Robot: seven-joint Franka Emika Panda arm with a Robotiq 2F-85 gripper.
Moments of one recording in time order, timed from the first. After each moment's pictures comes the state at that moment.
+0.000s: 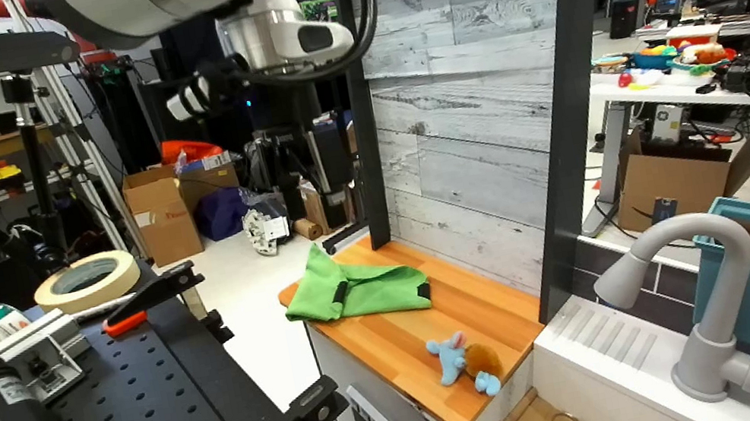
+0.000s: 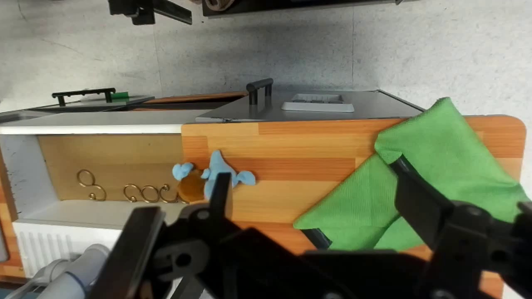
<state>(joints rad) 0.13 0.39 0.04 -2.30 -0.41 2.54 0.53</state>
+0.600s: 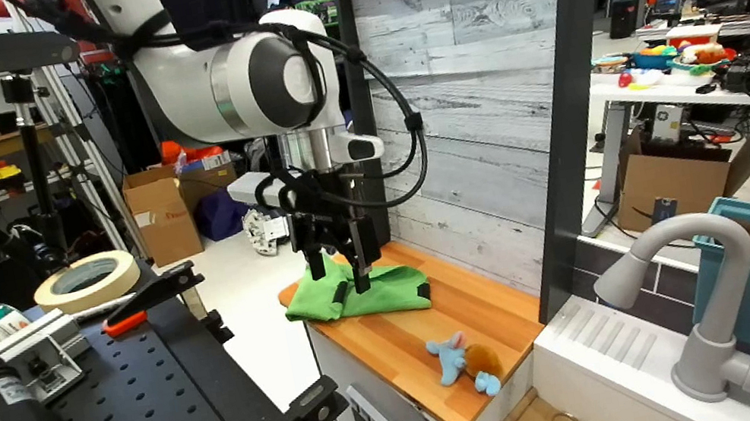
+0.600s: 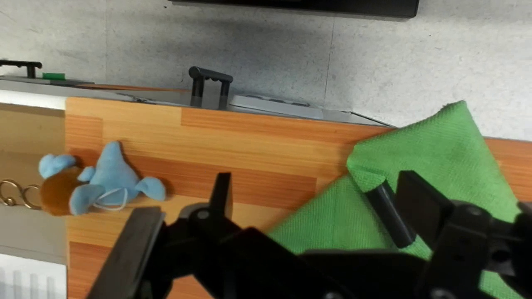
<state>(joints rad) 0.18 0.78 0.02 -2.02 -0.31 2.62 0.34</state>
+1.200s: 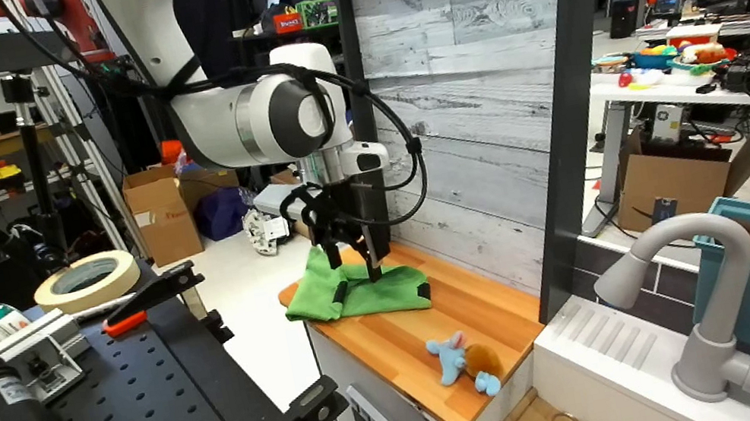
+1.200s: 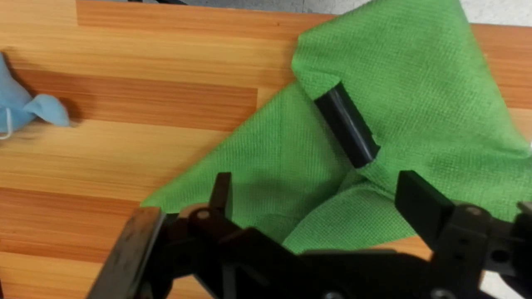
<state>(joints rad) 0.28 0.96 -0.03 -1.82 -0.21 2.73 0.33</state>
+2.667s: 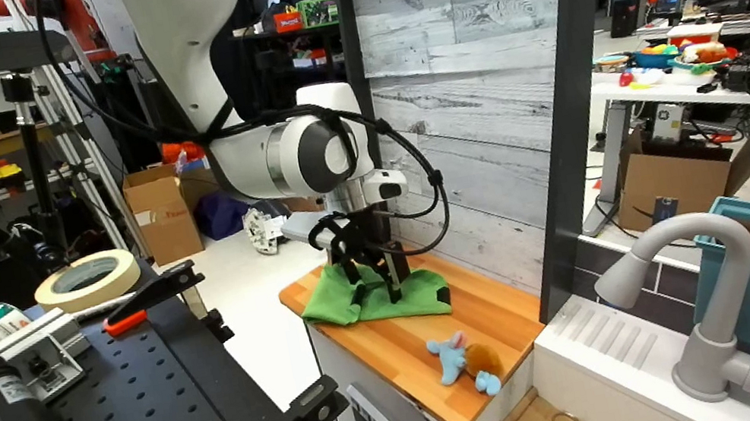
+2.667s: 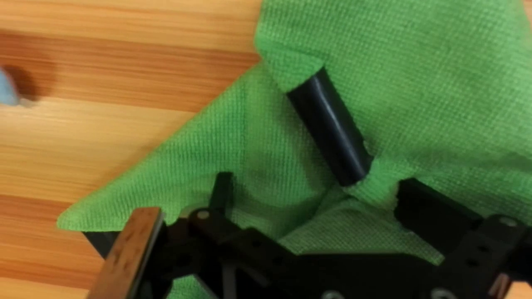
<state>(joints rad) 0.27 1.13 -0.05 -1.64 -0.18 2.73 0.27</state>
